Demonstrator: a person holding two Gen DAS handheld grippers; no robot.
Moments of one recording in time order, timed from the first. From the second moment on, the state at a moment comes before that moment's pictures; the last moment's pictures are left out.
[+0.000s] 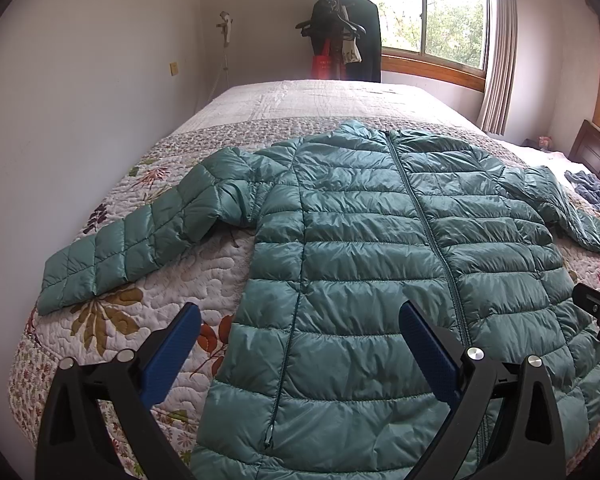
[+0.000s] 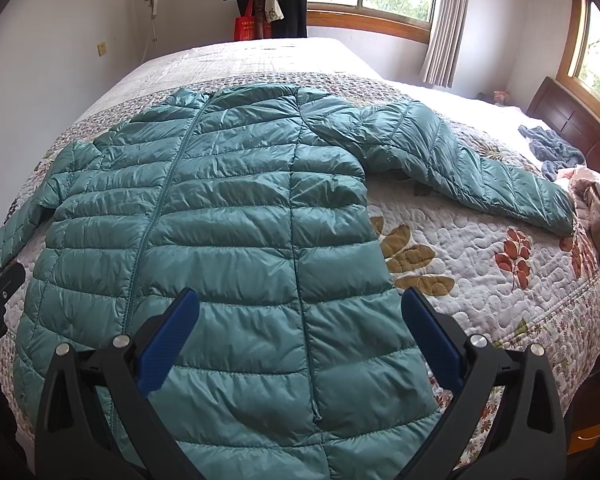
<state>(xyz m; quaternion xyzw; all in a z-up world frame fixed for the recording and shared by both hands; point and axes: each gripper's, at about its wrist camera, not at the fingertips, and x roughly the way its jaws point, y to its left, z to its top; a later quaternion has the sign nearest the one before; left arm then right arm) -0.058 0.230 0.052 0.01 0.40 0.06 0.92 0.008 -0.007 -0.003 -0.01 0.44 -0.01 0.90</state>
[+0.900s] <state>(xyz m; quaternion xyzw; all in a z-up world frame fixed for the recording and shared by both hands) 0.039 0.200 0.055 -0.02 0.38 0.00 0.93 0.094 -0.262 0.004 0.13 0.44 -0.22 0.86</state>
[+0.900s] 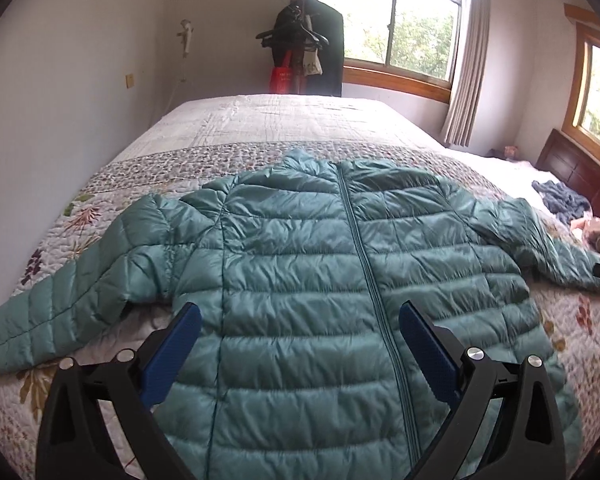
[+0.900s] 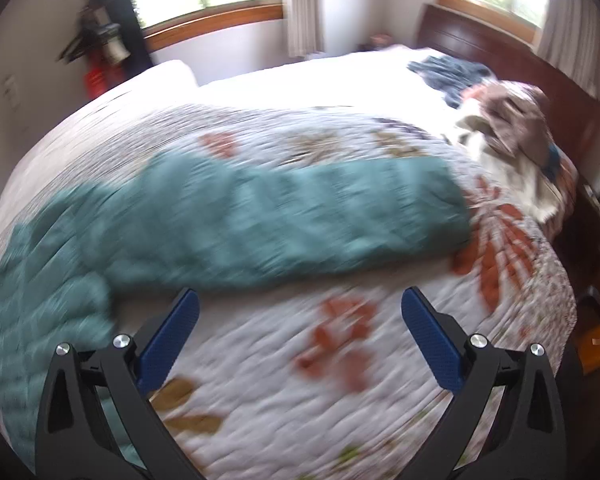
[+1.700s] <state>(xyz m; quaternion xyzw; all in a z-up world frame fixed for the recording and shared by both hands) 0.054 0.207 0.023 -0.02 0.38 0.00 0.92 0.130 -0.396 -0.045 0.21 0.48 -0.22 0.82</state>
